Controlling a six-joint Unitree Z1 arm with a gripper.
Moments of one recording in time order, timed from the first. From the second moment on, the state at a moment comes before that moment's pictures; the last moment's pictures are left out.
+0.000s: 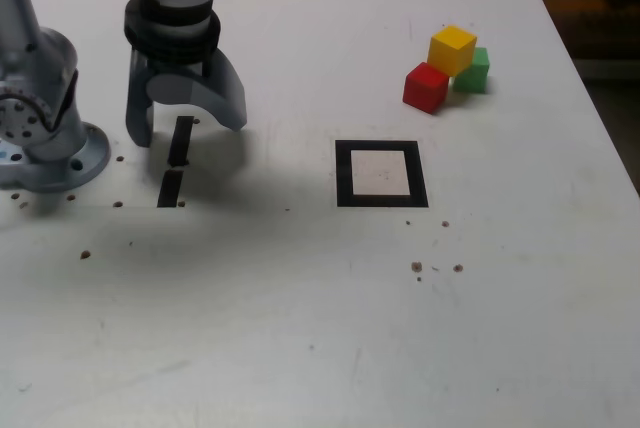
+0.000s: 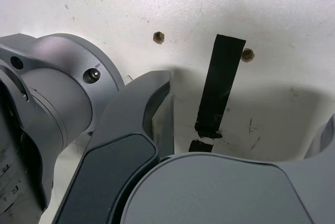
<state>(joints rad) 0.04 1.59 -0.74 1.00 0.08 -0.11</state>
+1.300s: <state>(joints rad) 0.04 1.99 -1.74 1.57 0.18 0.41</state>
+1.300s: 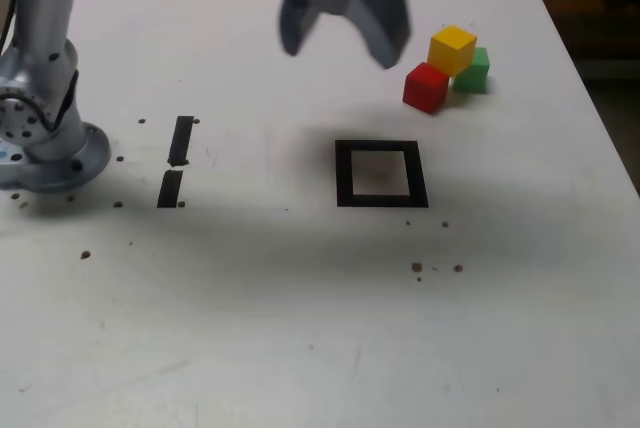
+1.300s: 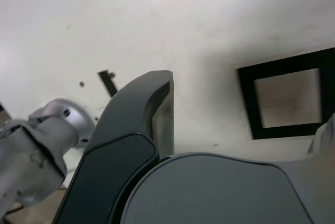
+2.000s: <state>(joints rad) 0.20 2.22 -2.27 1.59 0.21 0.62</state>
